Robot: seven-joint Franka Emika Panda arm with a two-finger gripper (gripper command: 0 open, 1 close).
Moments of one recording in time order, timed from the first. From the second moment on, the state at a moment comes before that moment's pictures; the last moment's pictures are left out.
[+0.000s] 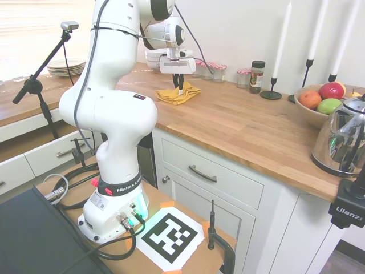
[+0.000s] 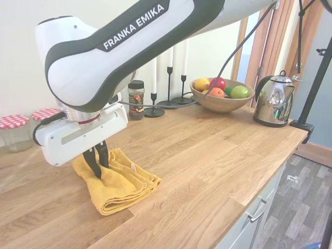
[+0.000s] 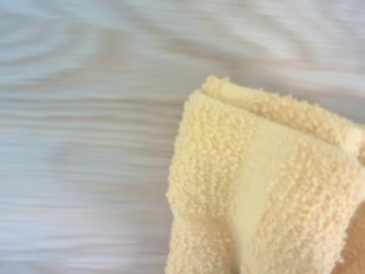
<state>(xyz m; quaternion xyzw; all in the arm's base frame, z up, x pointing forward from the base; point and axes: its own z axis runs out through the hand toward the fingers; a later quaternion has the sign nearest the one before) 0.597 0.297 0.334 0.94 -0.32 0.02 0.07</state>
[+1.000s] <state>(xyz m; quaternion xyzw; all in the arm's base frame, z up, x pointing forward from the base) 0.594 0.320 0.337 0.94 -0.32 0.02 0.09</state>
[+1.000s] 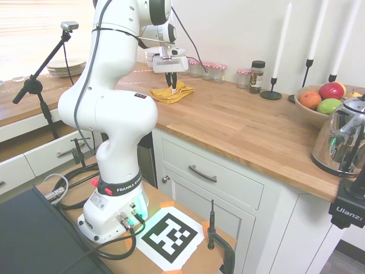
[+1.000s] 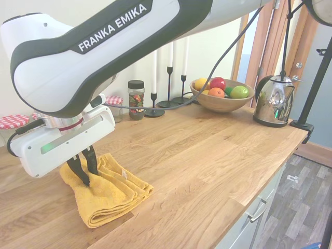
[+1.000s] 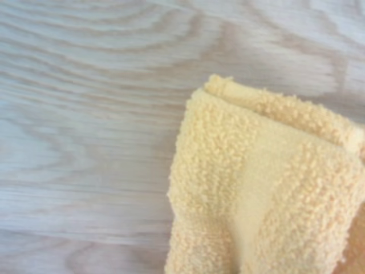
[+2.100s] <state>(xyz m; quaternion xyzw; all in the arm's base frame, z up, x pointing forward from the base) 0.588 0.326 0.359 0.95 -0.31 0.03 0.08</state>
